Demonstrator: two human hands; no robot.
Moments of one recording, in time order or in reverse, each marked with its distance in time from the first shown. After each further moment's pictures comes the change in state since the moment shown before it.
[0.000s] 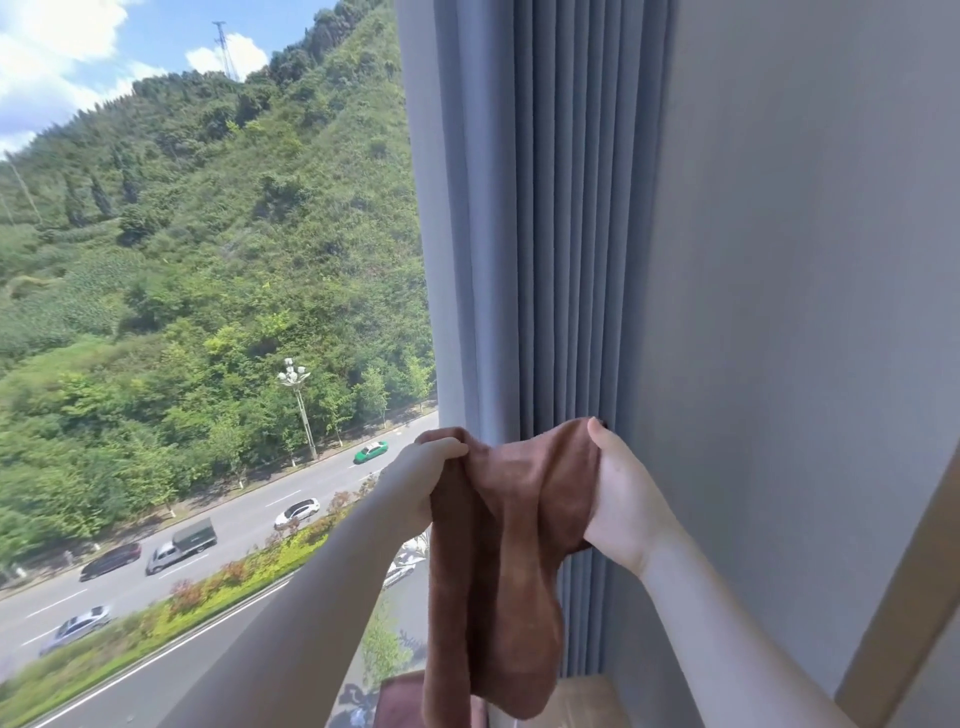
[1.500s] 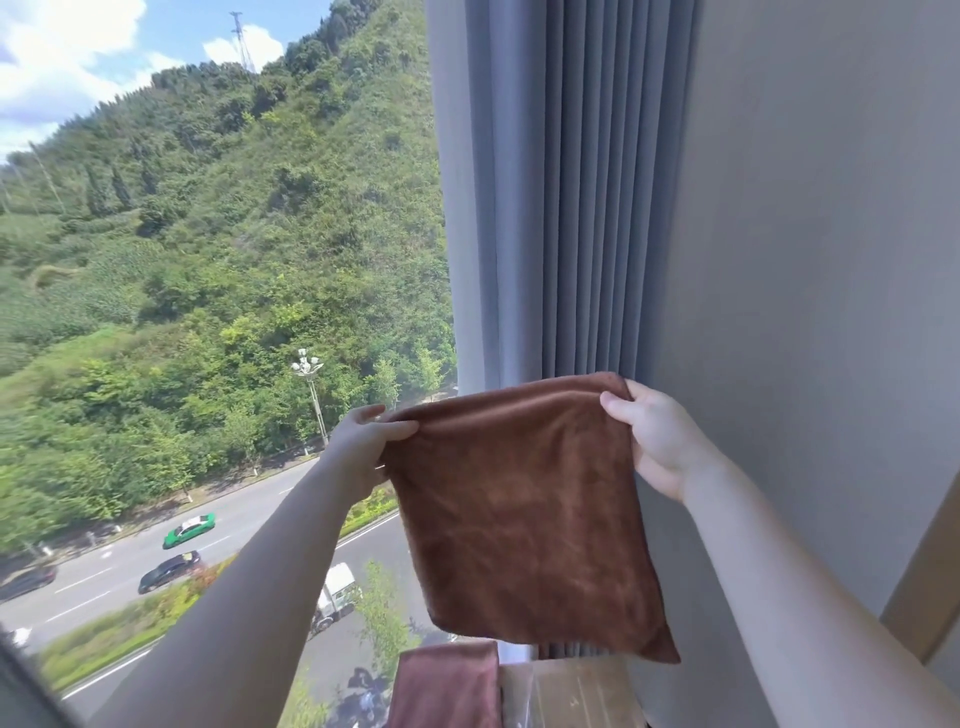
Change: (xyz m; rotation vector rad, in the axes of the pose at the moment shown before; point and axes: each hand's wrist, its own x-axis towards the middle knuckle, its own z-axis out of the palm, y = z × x) left_hand 0.009 0.012 -0.082 -0.052 0.144 0.073; right_hand 0.009 -0.040 0.004 -0.493 0.134 -0.203
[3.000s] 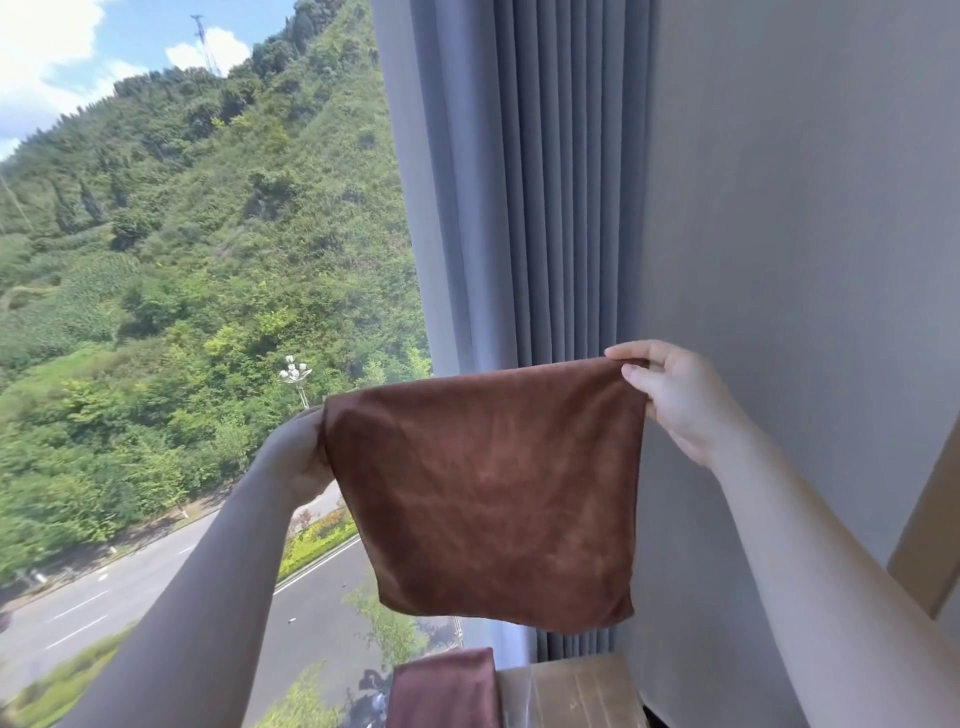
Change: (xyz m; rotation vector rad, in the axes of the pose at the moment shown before) left_hand 0.044 0.012 -0.027 -0.147 -0.058 0.018; right_hand 0.008 -0.027 -0.038 -0.314 0.170 -0.224
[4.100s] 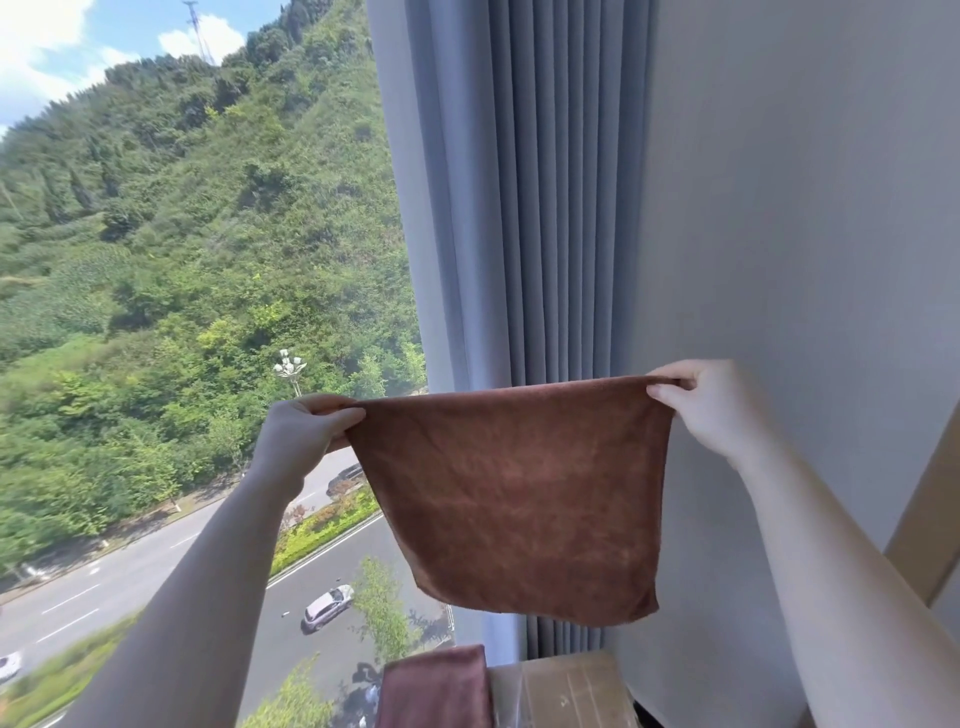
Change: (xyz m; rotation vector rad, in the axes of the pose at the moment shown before) left_hand -0.022 0.002 0.018 0.385 0.091 0.344; right_hand 0.019 0.035 -0.044 -0.506 0.121 -0.086
